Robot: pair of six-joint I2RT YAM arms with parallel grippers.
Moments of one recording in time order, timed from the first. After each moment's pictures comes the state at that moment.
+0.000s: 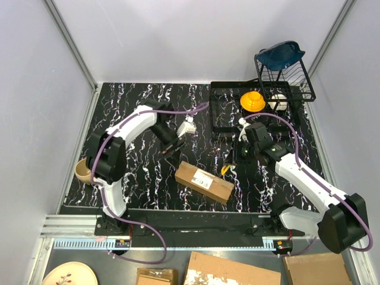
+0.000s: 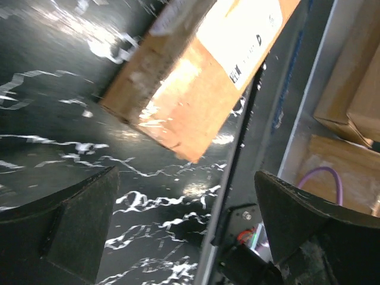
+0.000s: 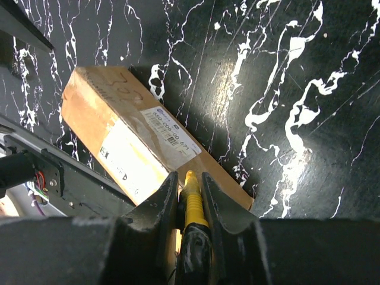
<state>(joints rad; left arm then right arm) -0.43 1.88 1.58 -1.34 0.77 0.77 0.48 1.17 0.85 -0.53 -0.27 0.49</state>
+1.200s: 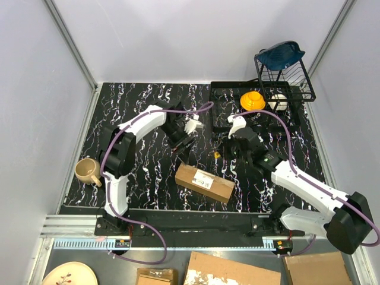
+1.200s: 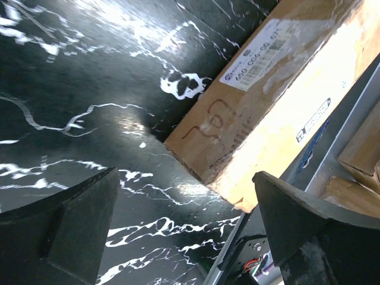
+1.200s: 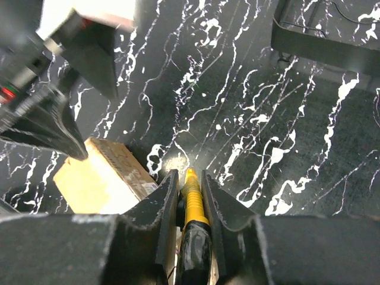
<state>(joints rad) -0.50 2.02 1.59 -1.15 0.66 0.52 0.69 1.11 0.79 -0.19 0.07 0.37</state>
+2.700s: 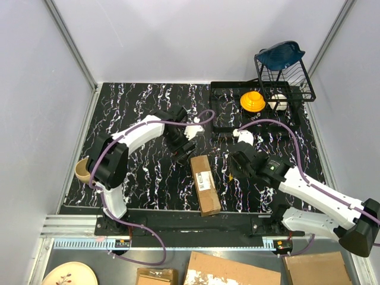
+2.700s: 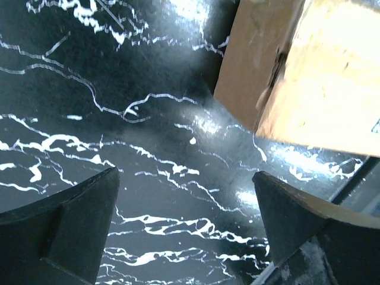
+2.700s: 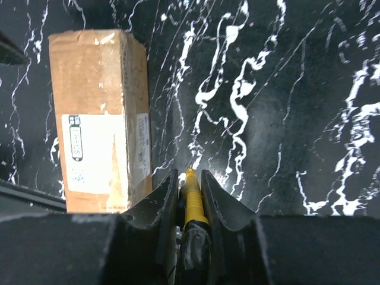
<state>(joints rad) -0.58 1.85 1.40 -0.87 0.35 0.45 0.88 1.02 0.87 -0.75 0.30 0.64</state>
